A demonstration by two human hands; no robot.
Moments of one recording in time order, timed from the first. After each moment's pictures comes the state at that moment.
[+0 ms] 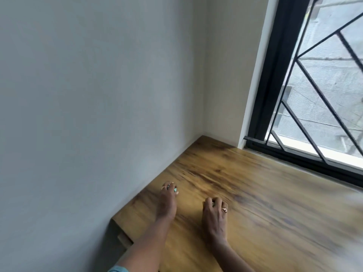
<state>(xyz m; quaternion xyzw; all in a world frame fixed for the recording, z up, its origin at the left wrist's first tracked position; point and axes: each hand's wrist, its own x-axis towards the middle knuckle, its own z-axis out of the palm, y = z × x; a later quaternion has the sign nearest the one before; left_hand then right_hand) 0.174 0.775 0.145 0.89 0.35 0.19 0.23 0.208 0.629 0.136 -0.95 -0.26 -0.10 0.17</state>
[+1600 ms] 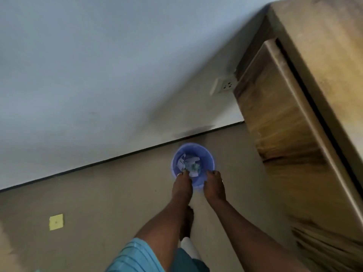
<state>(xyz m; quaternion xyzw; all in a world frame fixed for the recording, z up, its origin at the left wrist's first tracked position) -0.150 0.650 -0.175 0.63 0.62 -0.07 0.47 -0.052 0.617 -0.154 -0.84 -0.36 0.41 0.06</state>
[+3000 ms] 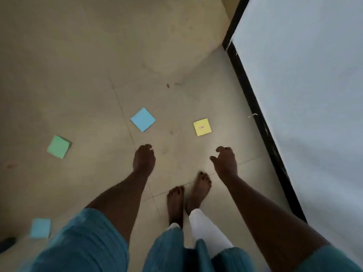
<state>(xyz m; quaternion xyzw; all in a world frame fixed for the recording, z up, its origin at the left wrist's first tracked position) -0.843 0.399 -0.400 -0.06 0.92 0.14 0.35 -0.753 0.619 -0.365 -0.41 -0.81 0.31 -0.27</state>
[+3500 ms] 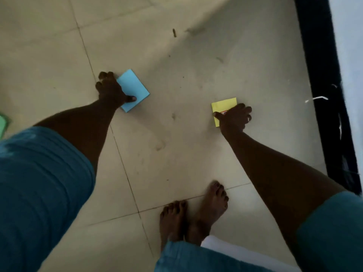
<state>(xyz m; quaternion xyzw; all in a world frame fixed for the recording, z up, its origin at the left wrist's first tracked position) -1.015 0.354 -0.659 -0.07 0.95 0.05 0.29 -0.863 0.633 -0.652 -0.50 -0.80 0.26 -0.20</state>
